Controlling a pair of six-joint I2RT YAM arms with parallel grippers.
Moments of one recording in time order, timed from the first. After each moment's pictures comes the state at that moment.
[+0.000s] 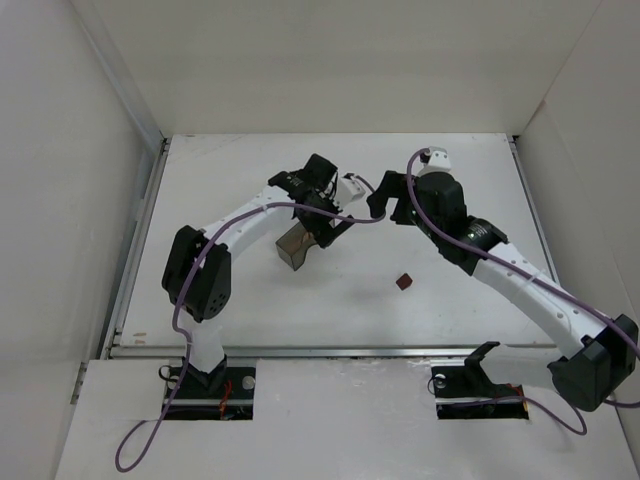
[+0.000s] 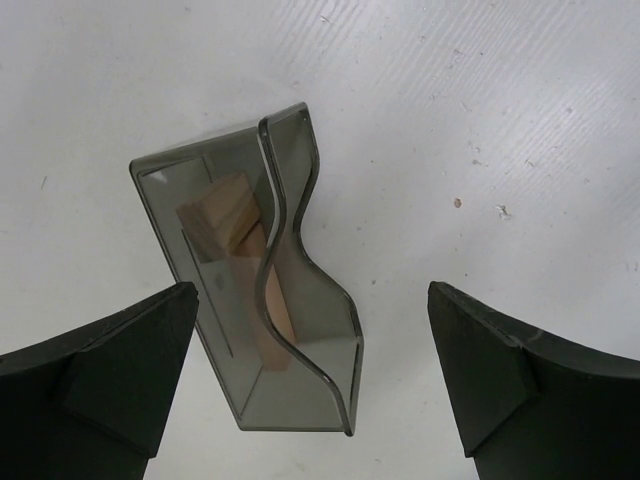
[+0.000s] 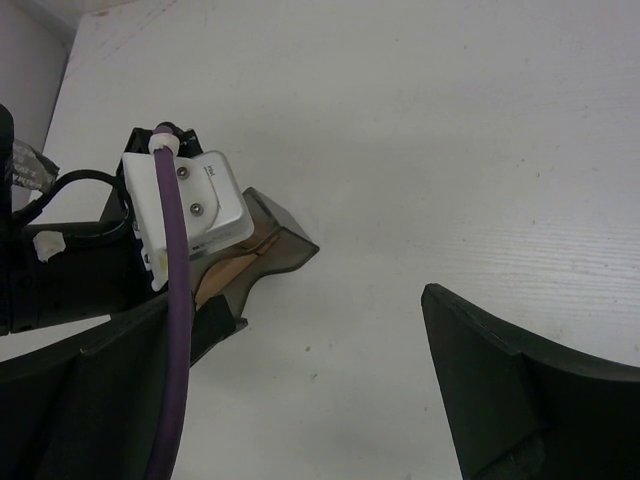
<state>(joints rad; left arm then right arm) -0.62 1.85 1.55 -0.78 0.10 0.35 0.60 1.20 1.10 -0.30 0.25 0.52</state>
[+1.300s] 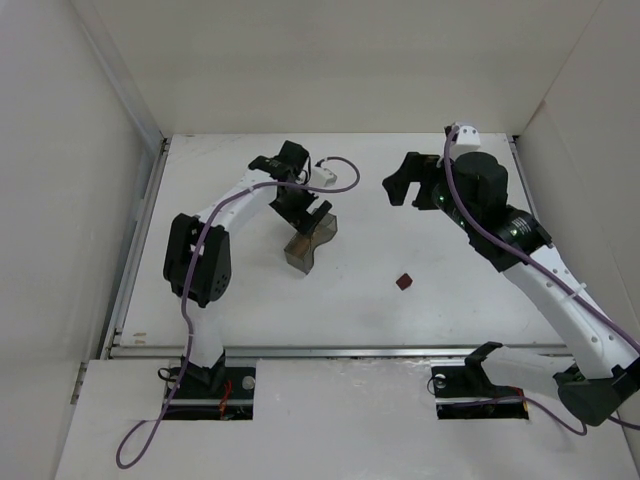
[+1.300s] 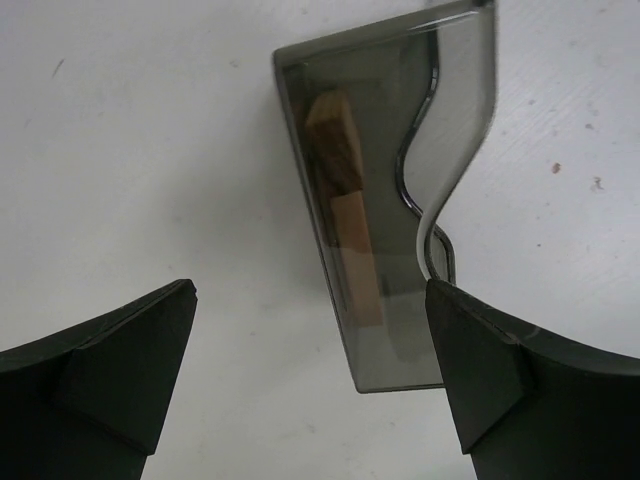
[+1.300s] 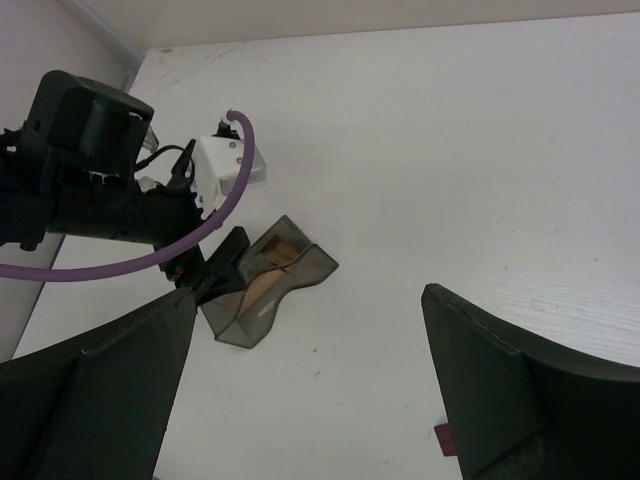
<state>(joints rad) -0.45 1.93 1.63 -0.90 0.15 0.33 0.55 1.13 1.33 -0.48 0.16 0.41</state>
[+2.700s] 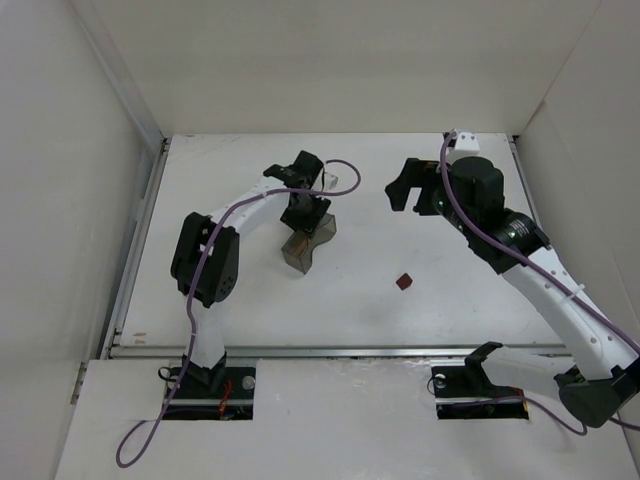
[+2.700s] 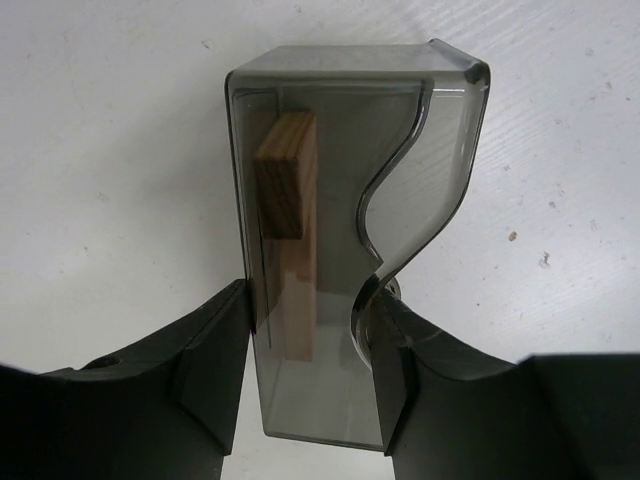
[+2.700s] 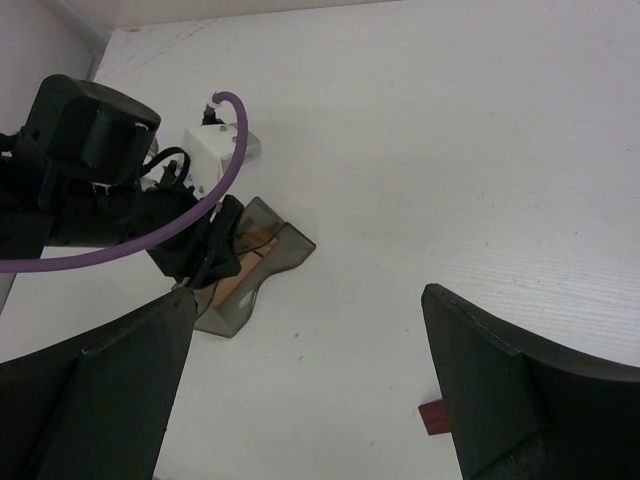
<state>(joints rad) -0.53 1.96 1.60 -0.85 0.07 0.02 0.55 1.12 1.29 -0.51 0.19 0.41</state>
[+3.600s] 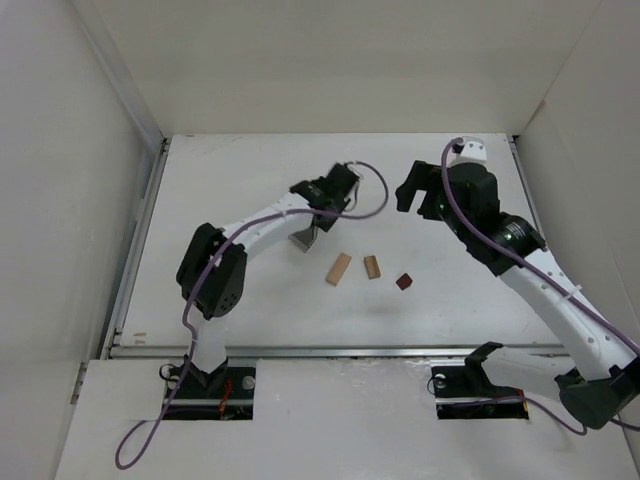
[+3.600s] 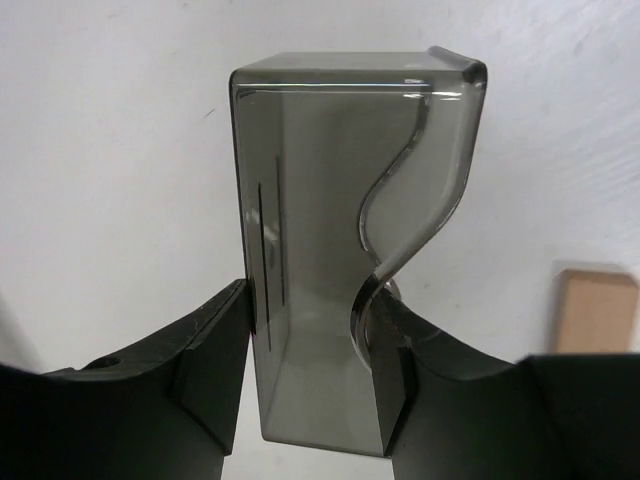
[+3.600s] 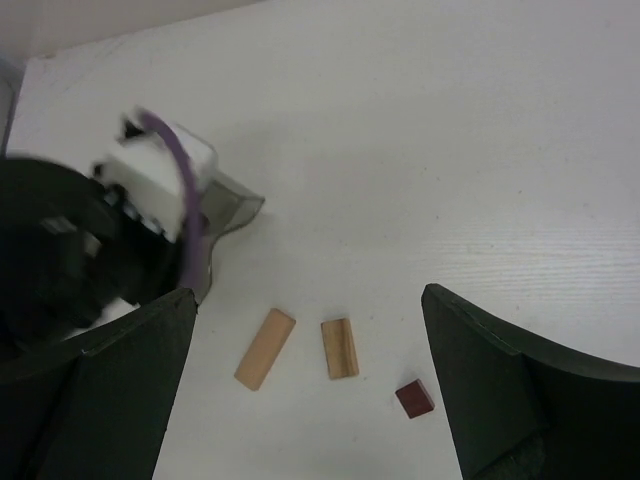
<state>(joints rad) -0.79 1.92 1.52 -0.64 -0.57 0.09 0.55 1.09 1.25 -0.55 0.35 0.49</state>
